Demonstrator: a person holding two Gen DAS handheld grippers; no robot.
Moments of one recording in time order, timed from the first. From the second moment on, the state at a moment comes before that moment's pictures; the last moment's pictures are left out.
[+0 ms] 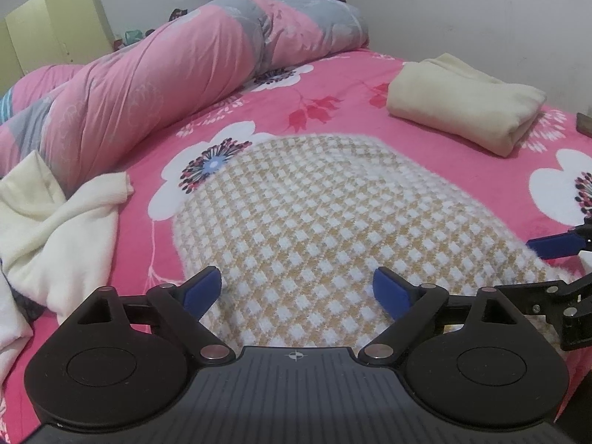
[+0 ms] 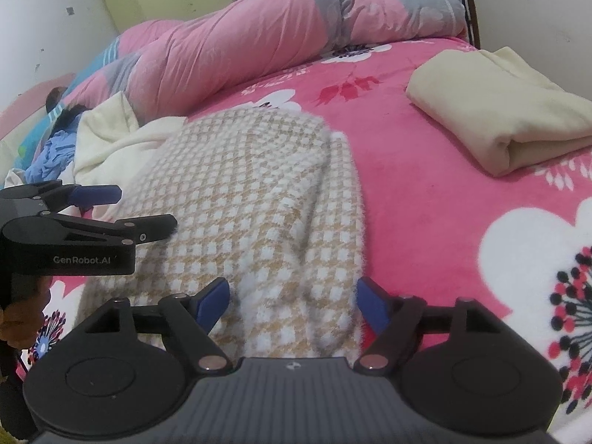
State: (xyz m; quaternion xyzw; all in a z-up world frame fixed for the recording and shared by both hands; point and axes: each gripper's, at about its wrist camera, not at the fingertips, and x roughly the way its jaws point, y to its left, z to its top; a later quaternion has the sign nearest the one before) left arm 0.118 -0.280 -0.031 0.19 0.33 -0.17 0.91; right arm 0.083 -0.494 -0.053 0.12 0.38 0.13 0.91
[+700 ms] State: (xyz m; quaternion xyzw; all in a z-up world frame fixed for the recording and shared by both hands) left arm 0.113 -0.134 -0.070 -0.13 0.37 -0.23 0.89; right arm 0.082 -0.517 -0.079 0.23 0.36 0.16 0.89
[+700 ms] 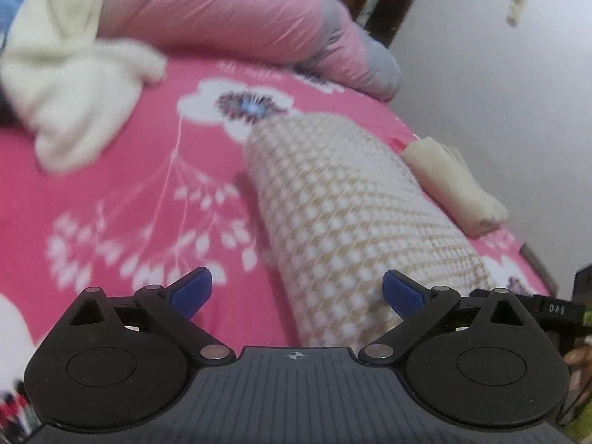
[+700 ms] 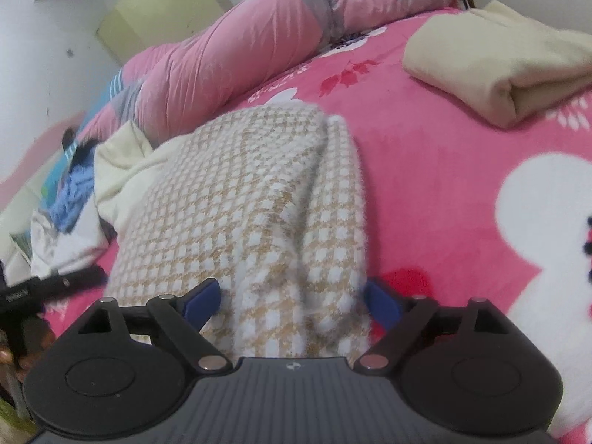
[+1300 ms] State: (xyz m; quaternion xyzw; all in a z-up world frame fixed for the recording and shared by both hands) left arm 0.164 -0.129 -0.119 -0.28 0.41 -0.36 0.79; right arm 0.150 -0.548 -0.094 0.33 0.40 0.23 0.82
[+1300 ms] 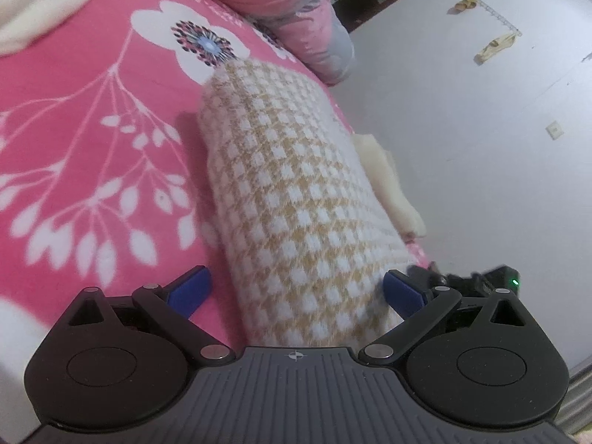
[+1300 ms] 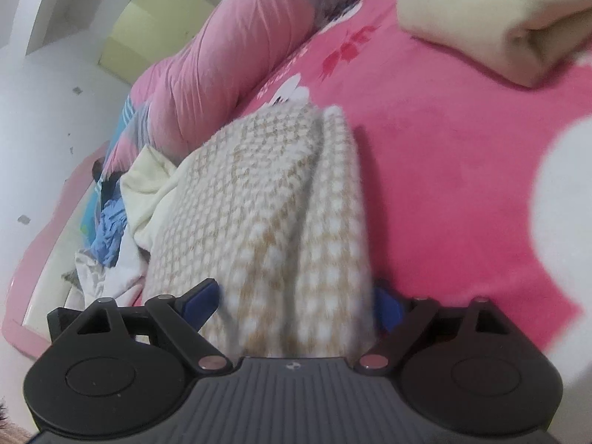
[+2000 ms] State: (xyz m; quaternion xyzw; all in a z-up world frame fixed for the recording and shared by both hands) left arm 0.184 -0.153 -0.122 -0.27 0.40 -0.40 0.78; right arm 0.188 -0.548 -0.109 0.31 0.41 0.37 0.77
